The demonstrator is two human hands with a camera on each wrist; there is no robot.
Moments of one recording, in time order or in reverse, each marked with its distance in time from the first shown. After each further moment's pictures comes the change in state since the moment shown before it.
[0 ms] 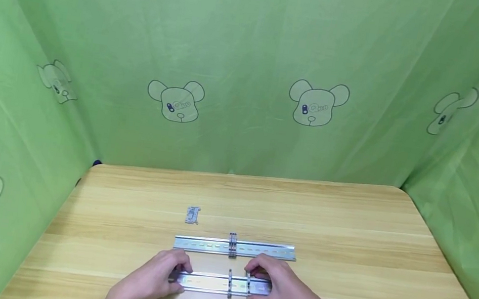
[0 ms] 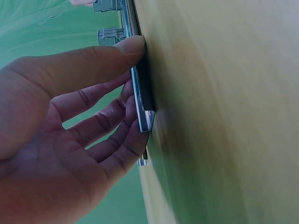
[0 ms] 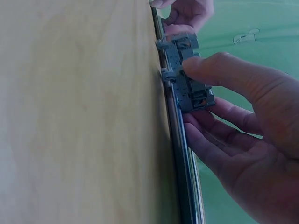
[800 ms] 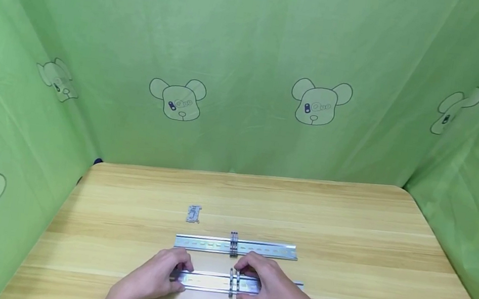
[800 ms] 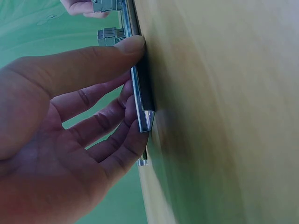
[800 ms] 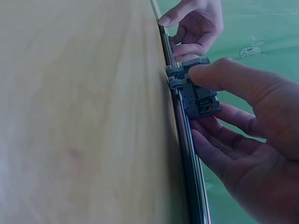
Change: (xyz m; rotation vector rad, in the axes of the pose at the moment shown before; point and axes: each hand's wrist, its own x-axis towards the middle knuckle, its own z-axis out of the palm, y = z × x) left_hand 0.000 0.002 -0.002 -0.008 0.001 0.002; right_hand 0.014 -0.006 0.019 -0.017 0.035 -0.093
